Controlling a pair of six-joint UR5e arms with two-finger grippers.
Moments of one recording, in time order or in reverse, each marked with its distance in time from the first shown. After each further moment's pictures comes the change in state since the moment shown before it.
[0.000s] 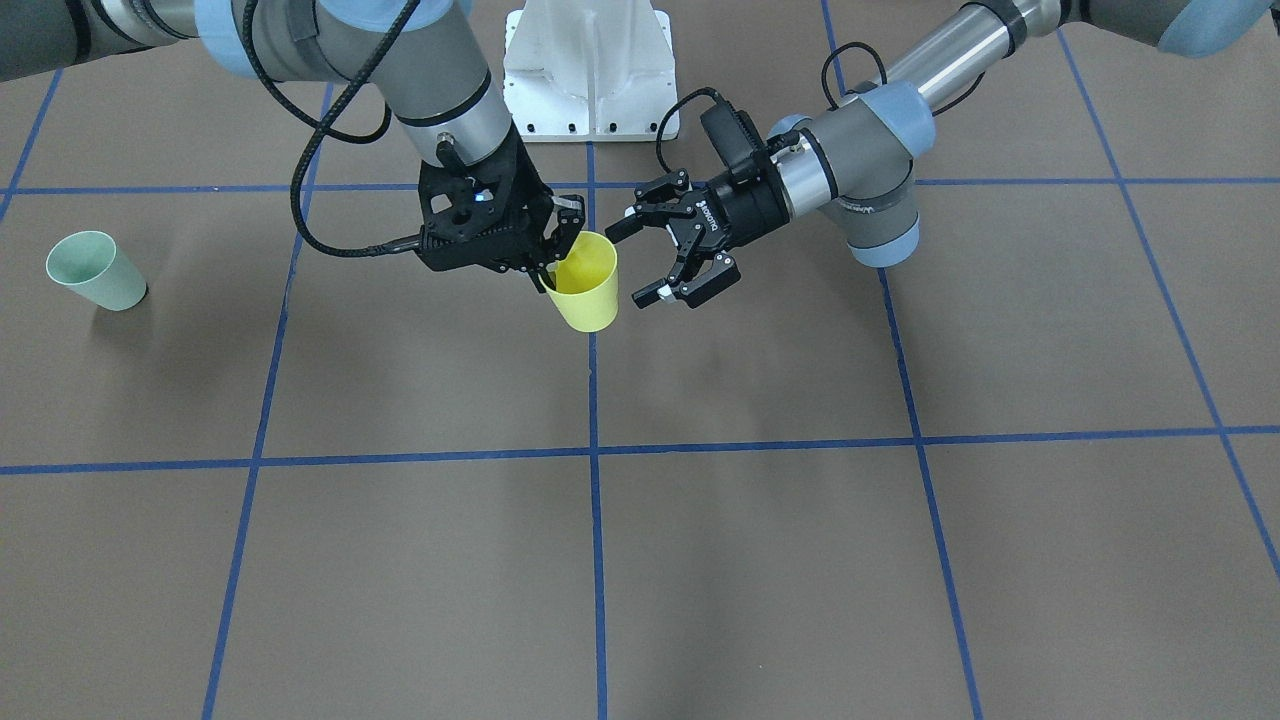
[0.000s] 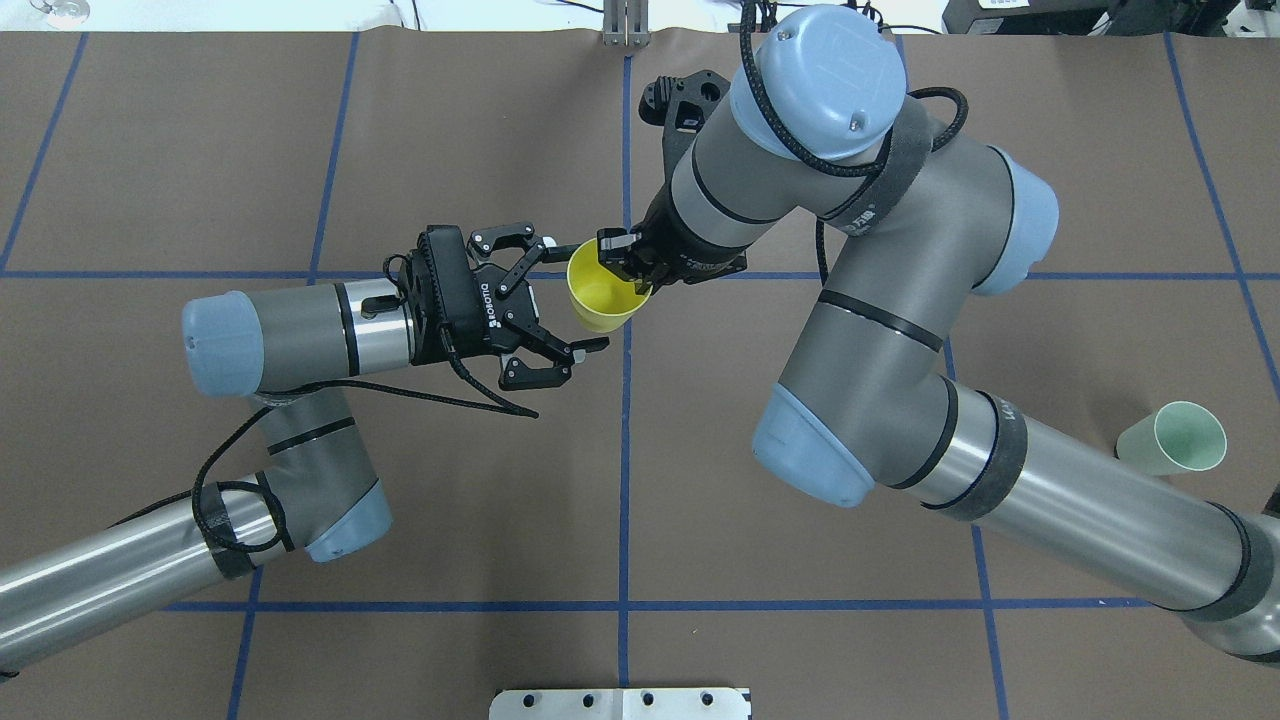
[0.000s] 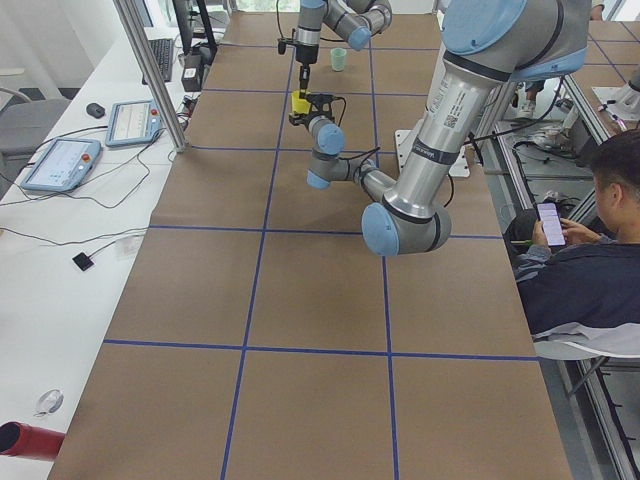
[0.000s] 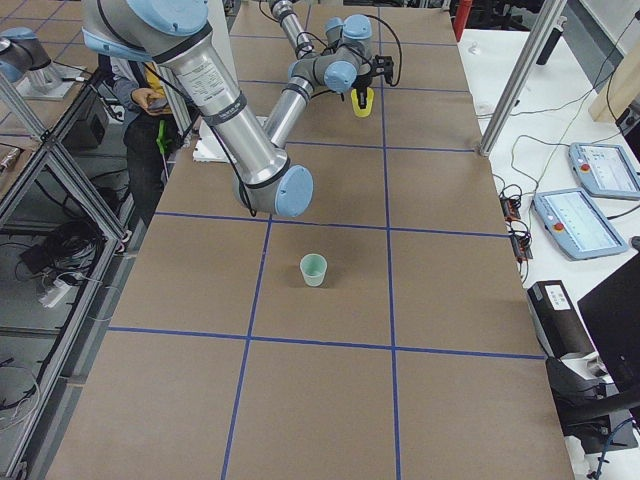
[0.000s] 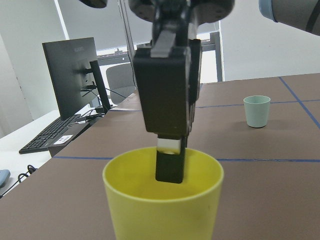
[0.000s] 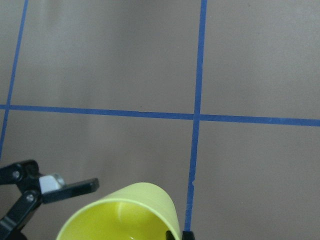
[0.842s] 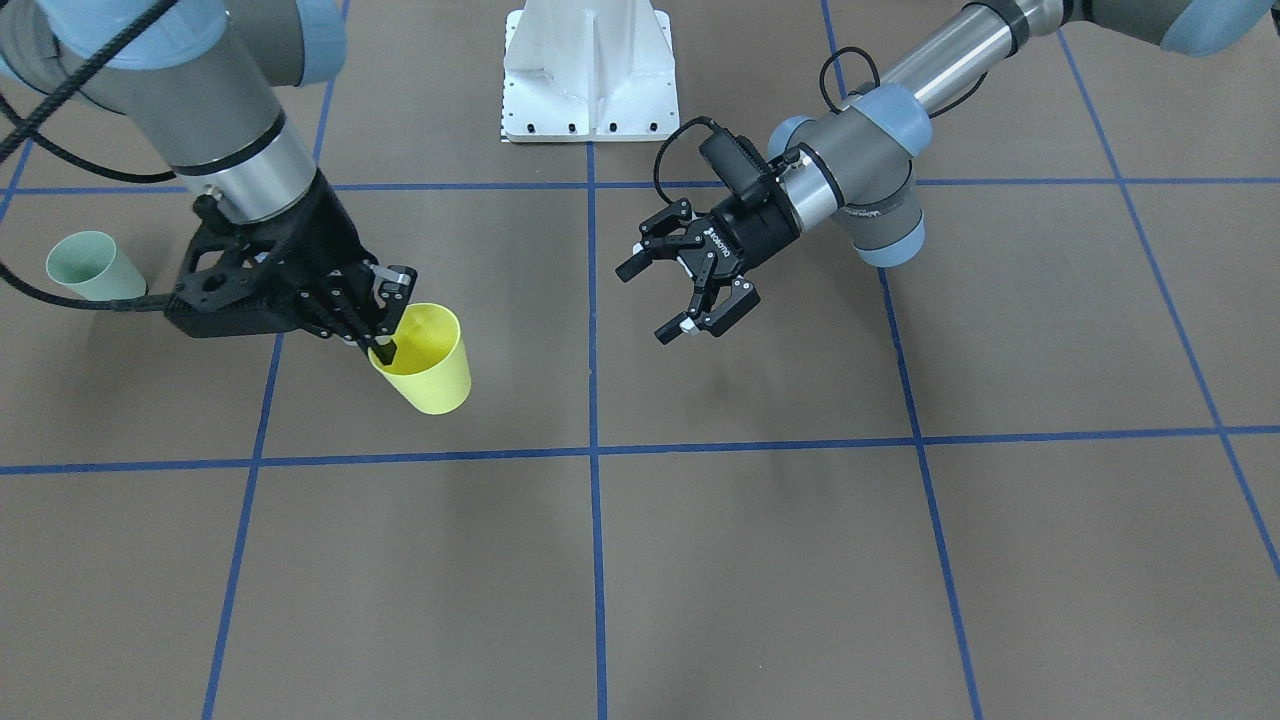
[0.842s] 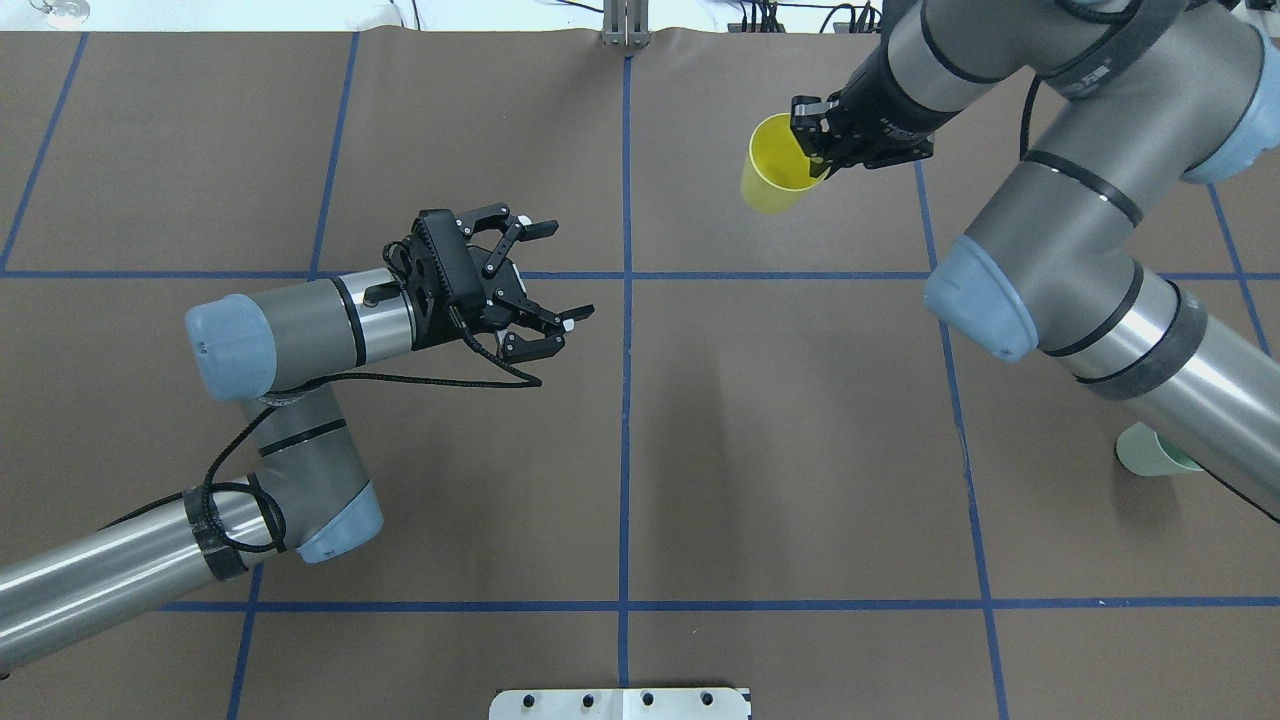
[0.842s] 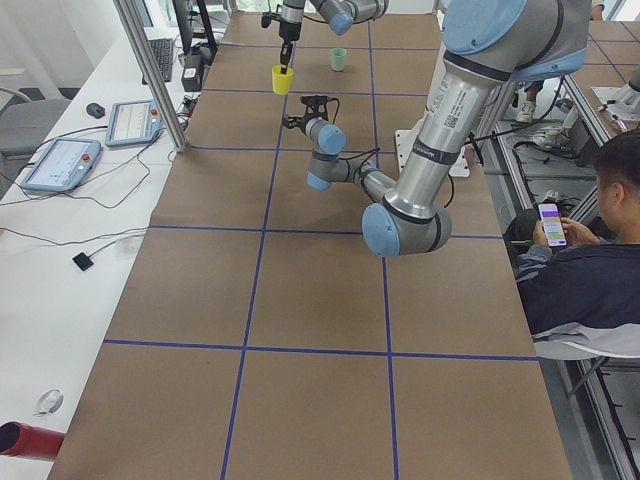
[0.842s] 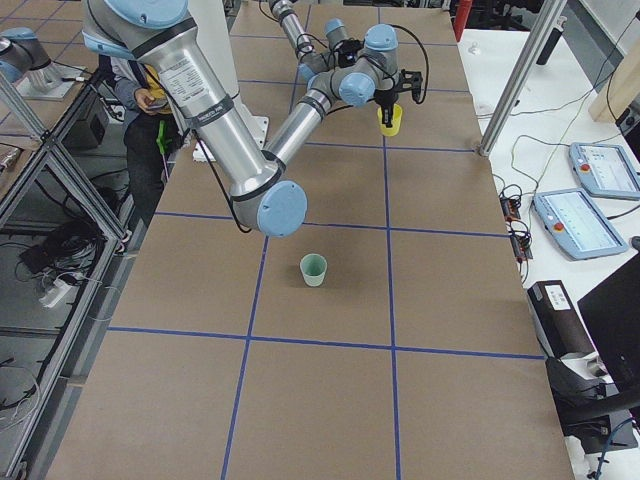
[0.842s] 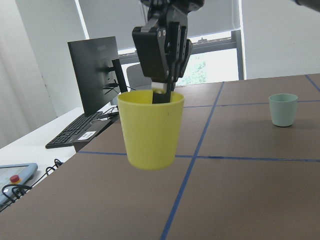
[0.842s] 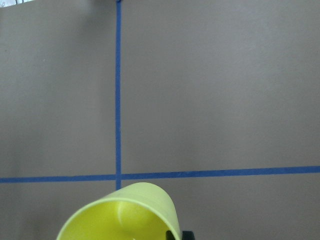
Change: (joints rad) left arm -0.006 0.008 -0.003 0.135 0.139 -0.005; right arm 0.239 -0.129 0.026 -0.003 0.078 -0.062
